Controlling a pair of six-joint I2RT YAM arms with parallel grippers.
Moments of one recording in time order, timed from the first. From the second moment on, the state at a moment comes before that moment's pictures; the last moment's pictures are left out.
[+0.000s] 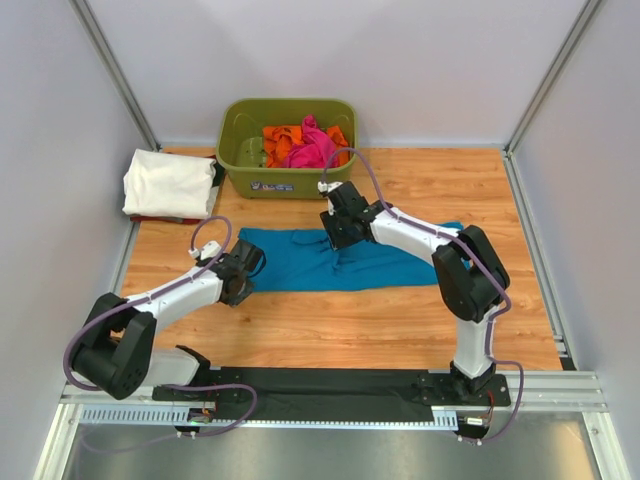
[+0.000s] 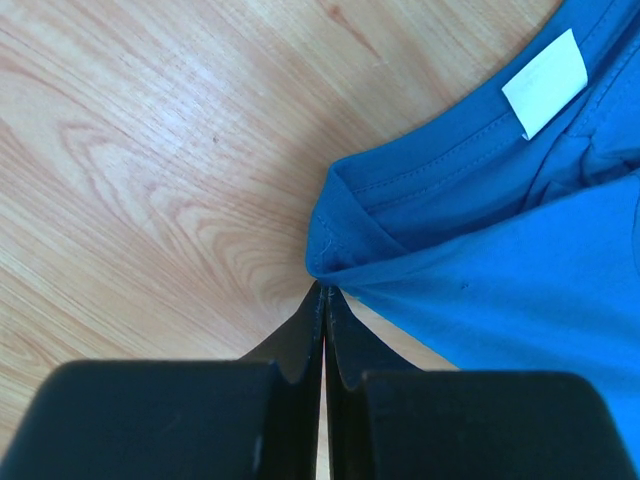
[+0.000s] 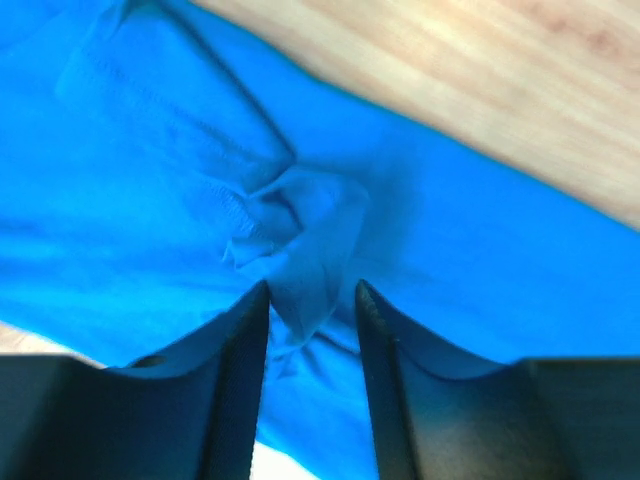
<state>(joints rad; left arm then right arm) -0.49 1.31 0.62 -0.56 -0.44 -1.20 0.66 1.92 1.38 -0.42 0.01 0.21</state>
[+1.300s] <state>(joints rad) -0.46 1.23 0.61 -0.67 -0.51 -1.19 0.57 1.75 1.37 -0.56 0.21 0.40</state>
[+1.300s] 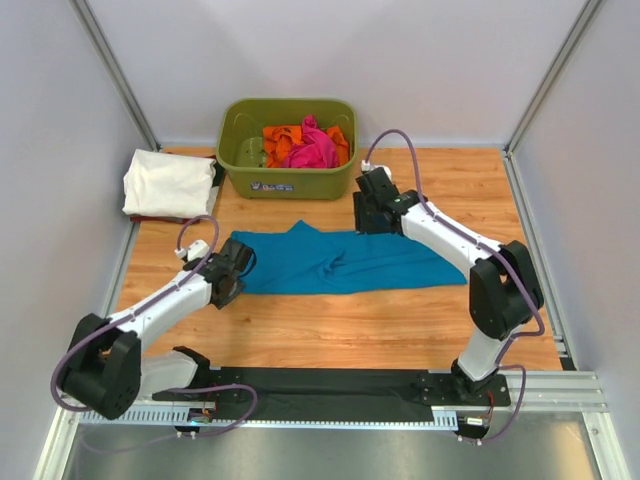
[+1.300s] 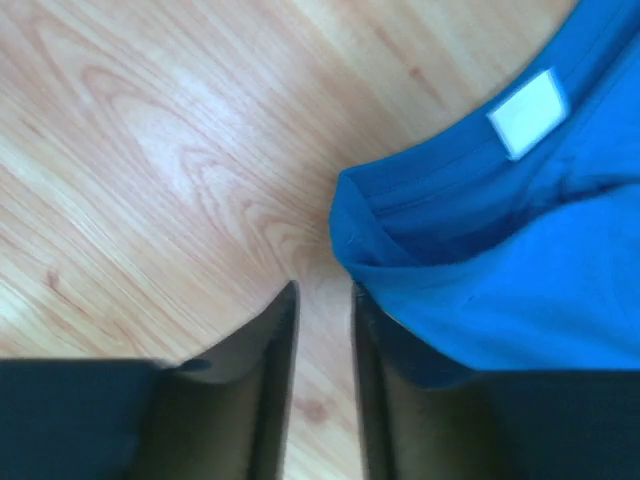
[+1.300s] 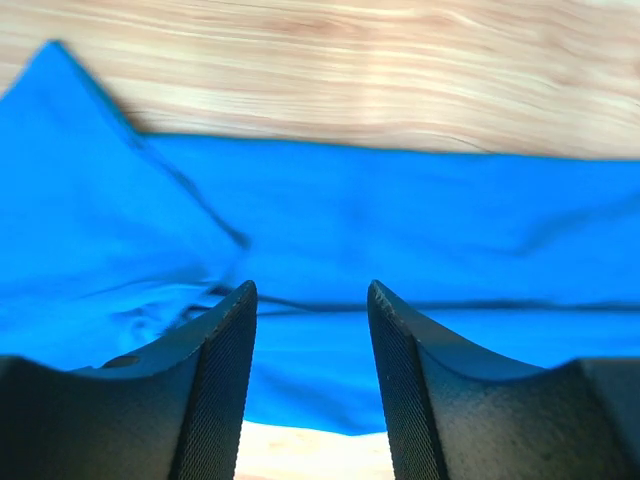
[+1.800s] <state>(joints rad) -0.50 1.18 0.88 -0.58 -0.39 -1.04 0.44 1.77 1.19 -0.51 0.21 0.42</state>
